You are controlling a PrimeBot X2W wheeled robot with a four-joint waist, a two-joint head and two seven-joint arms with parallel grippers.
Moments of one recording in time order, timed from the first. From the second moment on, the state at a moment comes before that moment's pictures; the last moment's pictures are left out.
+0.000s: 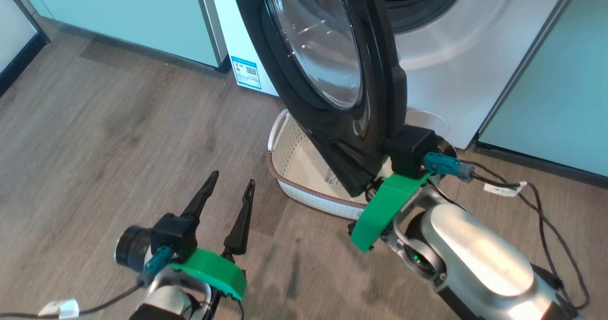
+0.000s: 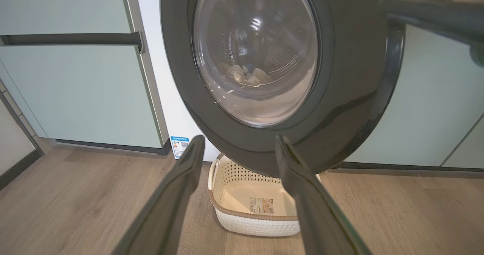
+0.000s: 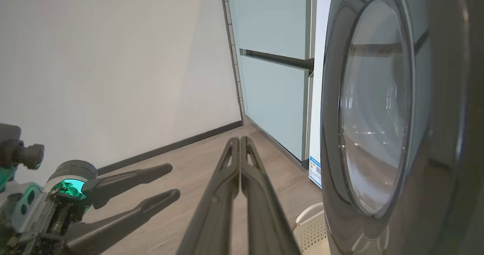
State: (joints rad) left arm -0.09 0.26 -0.36 -0.01 -0.31 0.17 -0.23; right arm -0.60 -0.06 0.82 0.21 0.53 0.13 -0.06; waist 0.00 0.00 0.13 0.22
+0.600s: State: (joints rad) left arm -0.11 0.25 -0.36 0.01 -0.31 0.16 -0.25; right arm -0.66 -0.06 0.78 0.49 0.59 0.13 -0.16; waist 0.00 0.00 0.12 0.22
